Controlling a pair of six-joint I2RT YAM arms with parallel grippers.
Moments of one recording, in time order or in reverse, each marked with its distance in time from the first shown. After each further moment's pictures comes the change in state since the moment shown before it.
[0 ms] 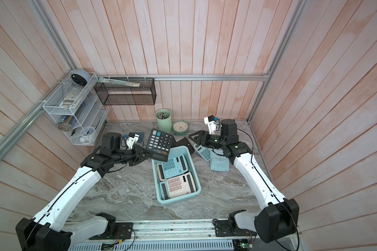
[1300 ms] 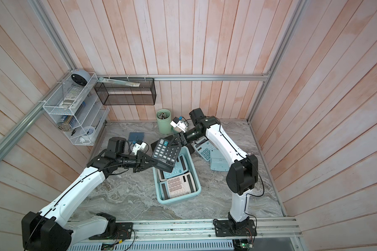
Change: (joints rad) left arm -0.011 0.026 -0.098 0.045 0.229 -0.008; right arm 0.191 0.579 0.667 -0.713 -0.259 -0.680
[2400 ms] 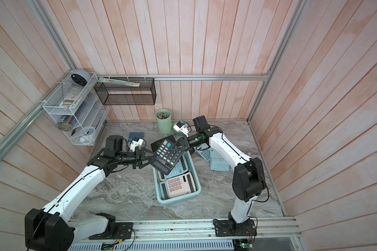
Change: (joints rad) left arm 0.066 0.026 -0.020 0.125 -0.047 -0.084; right arm -0.034 -0.150 -0.396 0.486 -0.194 0.336
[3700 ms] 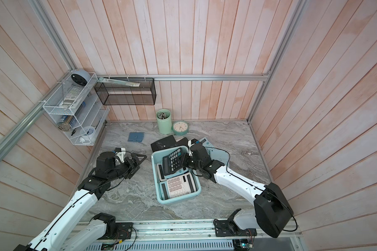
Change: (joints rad) left arm -0.012 -0.328 -0.291 0.085 -0.489 -0.112; right arm 0.254 -0.377 -0.626 0.568 1.048 0.647
